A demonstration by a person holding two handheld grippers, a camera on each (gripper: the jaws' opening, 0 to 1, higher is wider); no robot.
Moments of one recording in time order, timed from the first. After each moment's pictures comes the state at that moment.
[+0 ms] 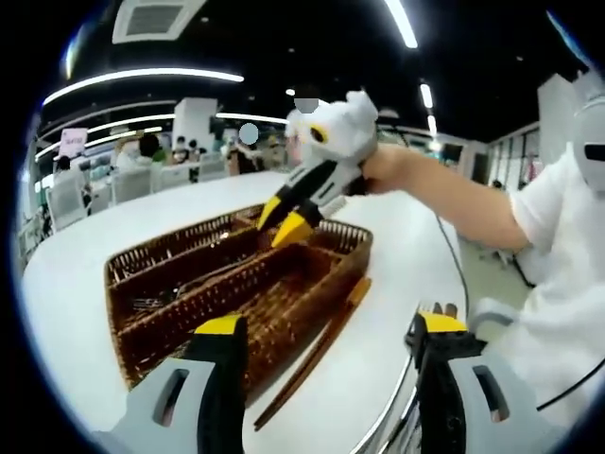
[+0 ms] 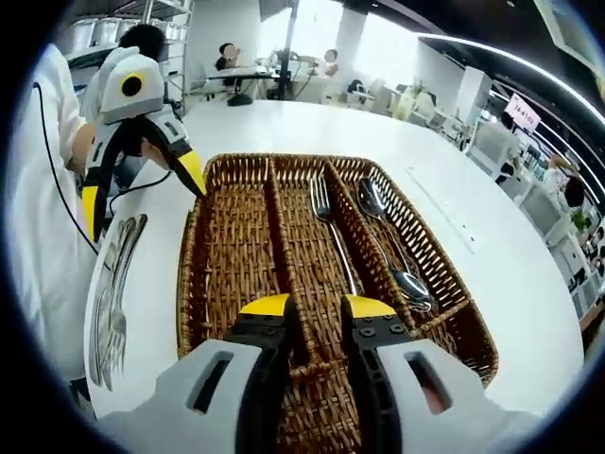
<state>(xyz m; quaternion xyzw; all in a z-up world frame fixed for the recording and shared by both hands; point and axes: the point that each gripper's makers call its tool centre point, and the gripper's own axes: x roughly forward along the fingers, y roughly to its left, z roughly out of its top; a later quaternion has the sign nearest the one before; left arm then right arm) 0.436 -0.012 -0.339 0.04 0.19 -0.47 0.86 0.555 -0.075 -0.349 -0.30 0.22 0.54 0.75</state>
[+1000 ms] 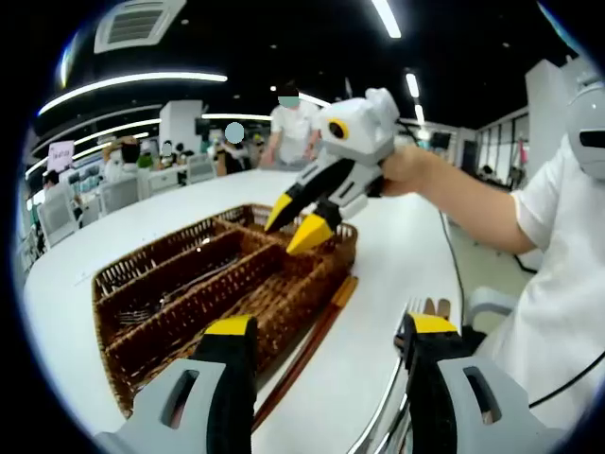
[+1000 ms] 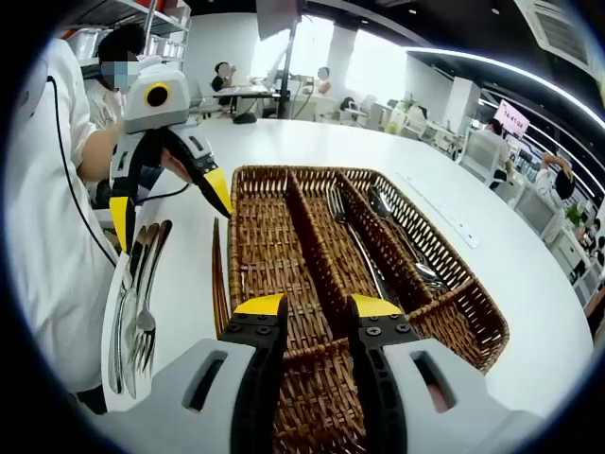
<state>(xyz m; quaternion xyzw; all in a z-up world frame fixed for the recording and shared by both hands) 0.428 -0.029 -0.340 0.07 0.19 -0.49 0.85 0.517 -0.089 -0.342 -0.26 0.19 0.54 0.78</state>
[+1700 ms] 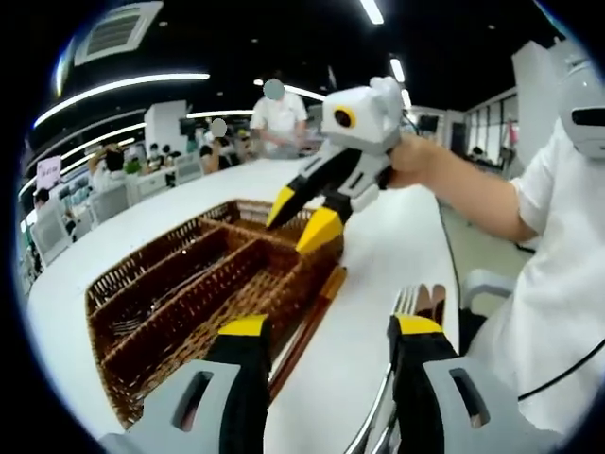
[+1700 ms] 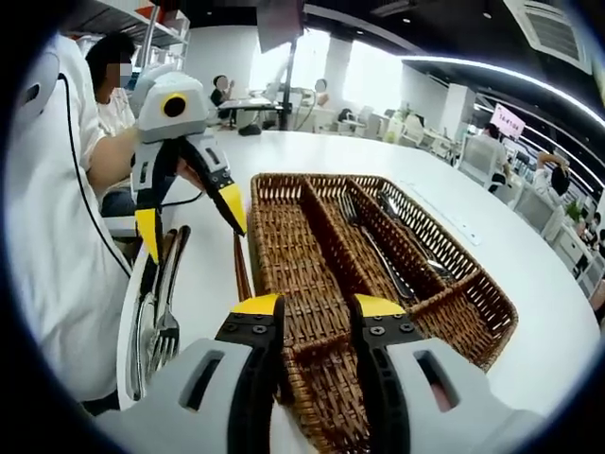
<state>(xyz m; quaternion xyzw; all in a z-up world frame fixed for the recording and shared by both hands) 0.420 -0.039 -0.347 0.11 0.19 -0.51 0.83 0.492 -0.095 -0.340 -0.23 0.17 0.55 0.79</state>
